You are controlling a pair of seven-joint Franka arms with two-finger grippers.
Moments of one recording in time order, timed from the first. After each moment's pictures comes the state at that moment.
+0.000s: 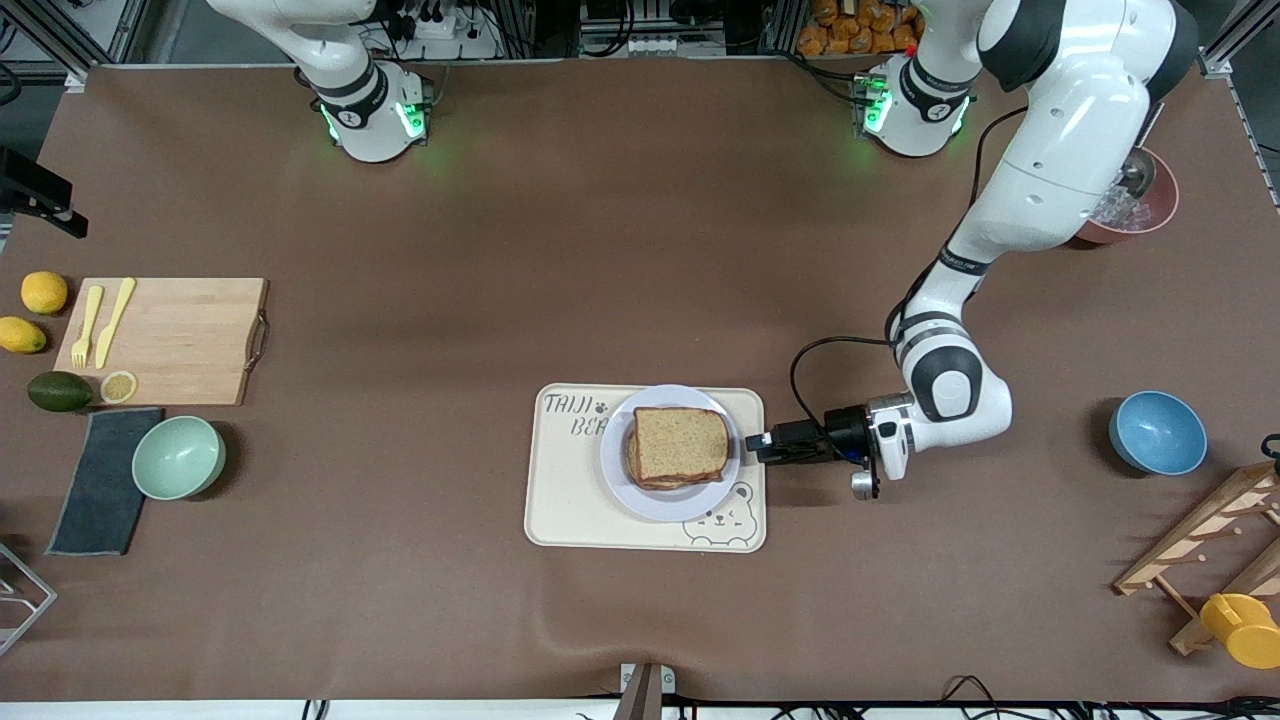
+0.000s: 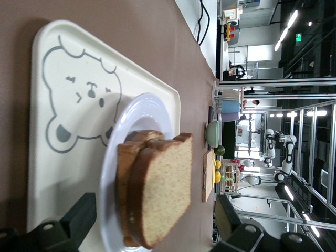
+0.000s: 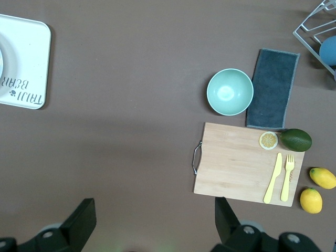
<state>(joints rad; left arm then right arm) -0.05 0.81 -0.22 -1.64 -1.49 2.14 0.83 -0.06 0.01 -0.05 -1.42 0.01 1.41 -0.25</state>
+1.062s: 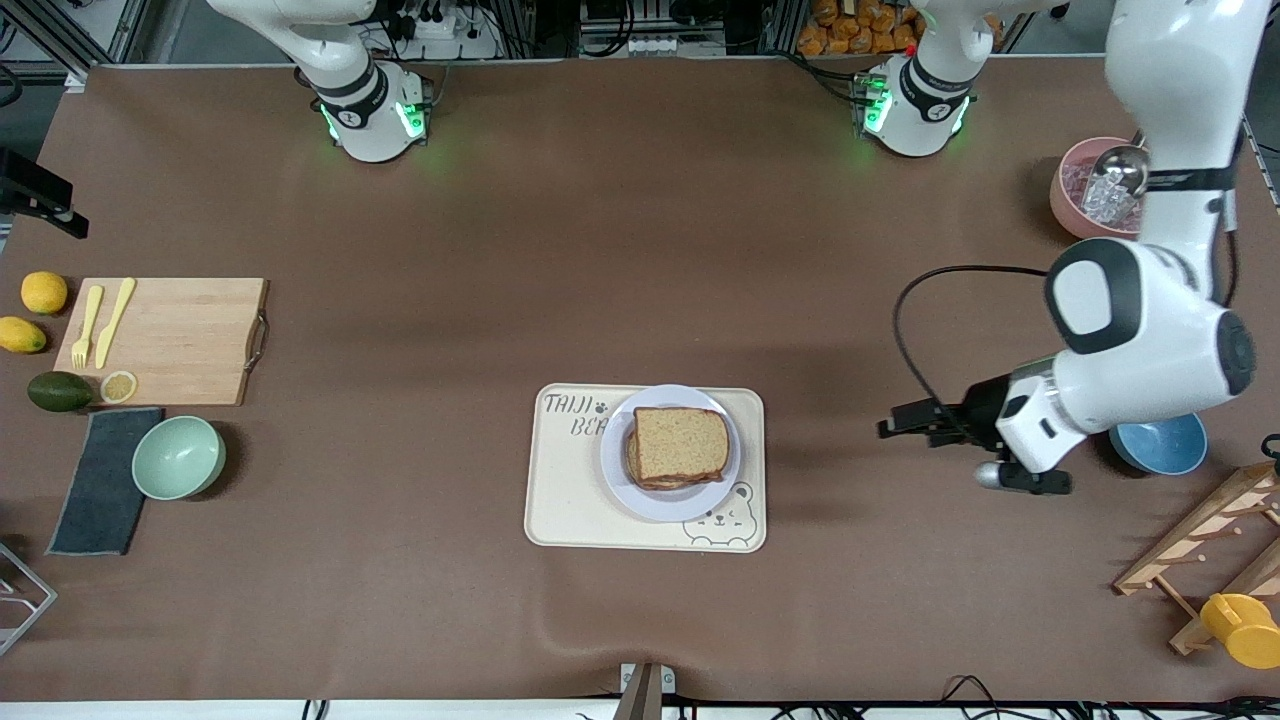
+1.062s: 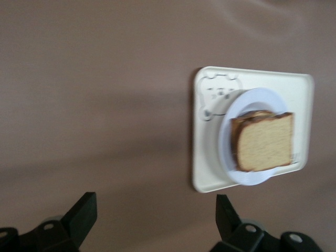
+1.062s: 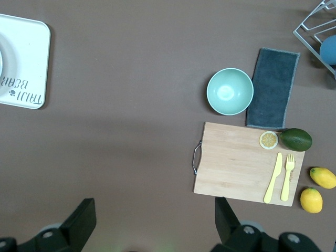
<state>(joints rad) 0.07 0.42 -0.19 -1.63 -0.37 2.06 0.13 -0.06 0.01 -0.05 -1.42 0.01 1.41 -0.25</state>
